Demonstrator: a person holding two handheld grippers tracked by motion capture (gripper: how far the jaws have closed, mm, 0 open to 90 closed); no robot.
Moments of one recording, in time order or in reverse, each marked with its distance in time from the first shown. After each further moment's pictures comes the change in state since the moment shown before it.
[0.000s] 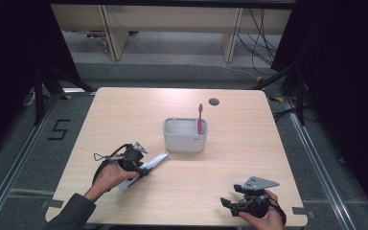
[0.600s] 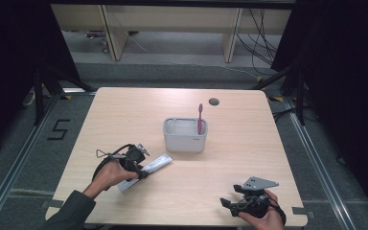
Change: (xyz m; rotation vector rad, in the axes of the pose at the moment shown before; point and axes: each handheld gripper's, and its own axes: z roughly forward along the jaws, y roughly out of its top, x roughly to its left) left arm -0.002 0.004 -0.002 0.106 -0.064 0.047; right arm 0.002 0.000 0.000 0.011 -0.003 0.001
